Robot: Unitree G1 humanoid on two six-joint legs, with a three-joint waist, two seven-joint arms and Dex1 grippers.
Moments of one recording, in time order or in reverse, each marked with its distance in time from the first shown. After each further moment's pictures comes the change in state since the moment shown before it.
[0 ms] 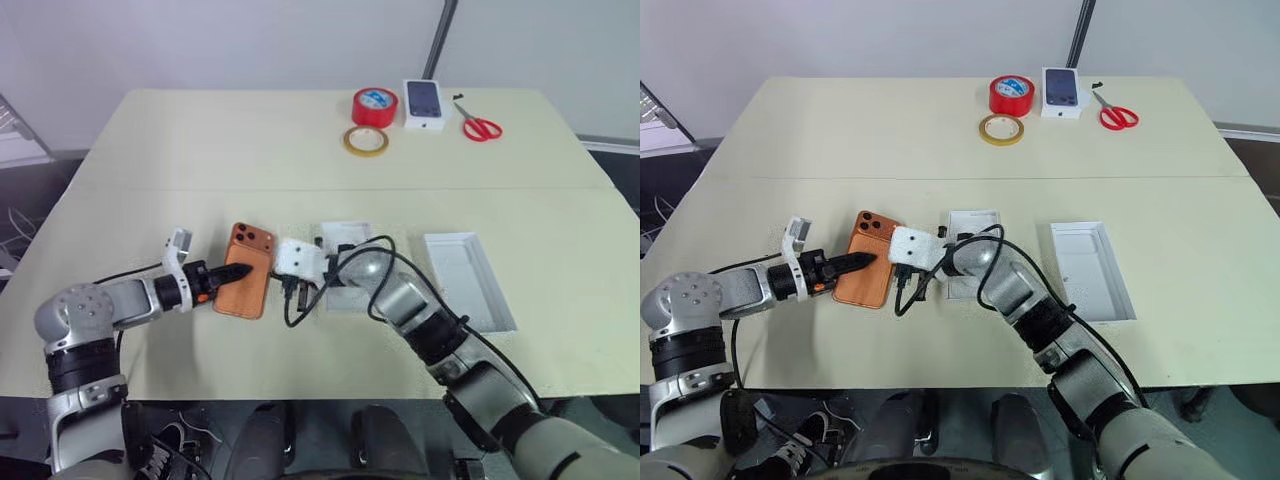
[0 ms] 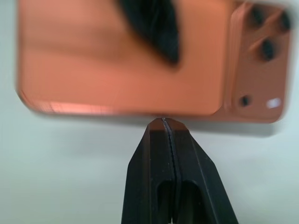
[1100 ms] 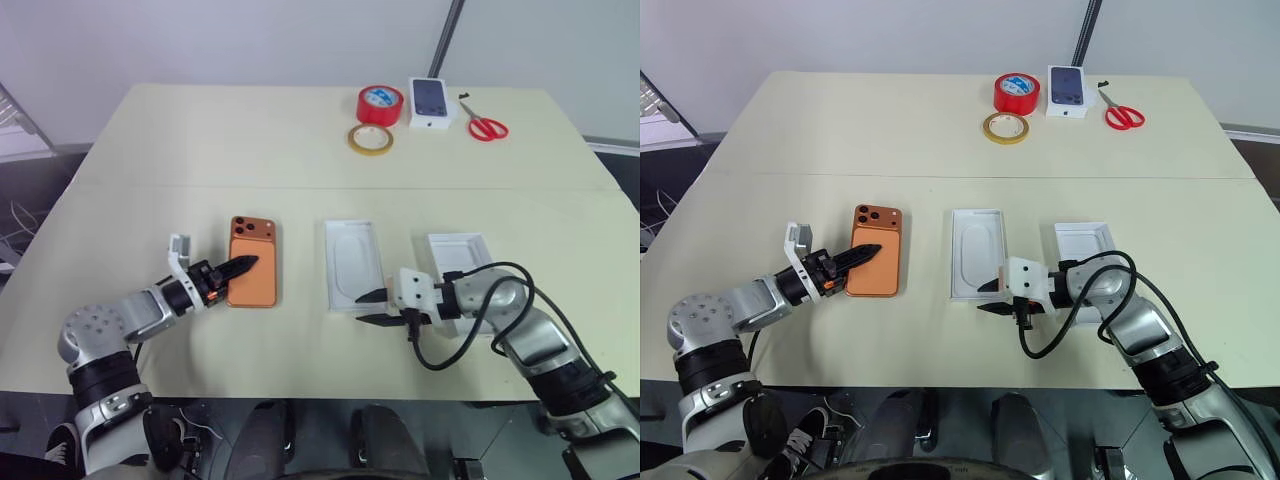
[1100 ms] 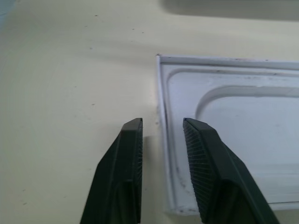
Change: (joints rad) left arm 0.025 -0.152 0.098 -0.017 -0.109 -0.081 0.076; right arm 0.335 -0.513 -0.124 -0.230 0.122 -0.242 0.204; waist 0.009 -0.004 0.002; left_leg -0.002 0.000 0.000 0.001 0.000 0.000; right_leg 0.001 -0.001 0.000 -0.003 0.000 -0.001
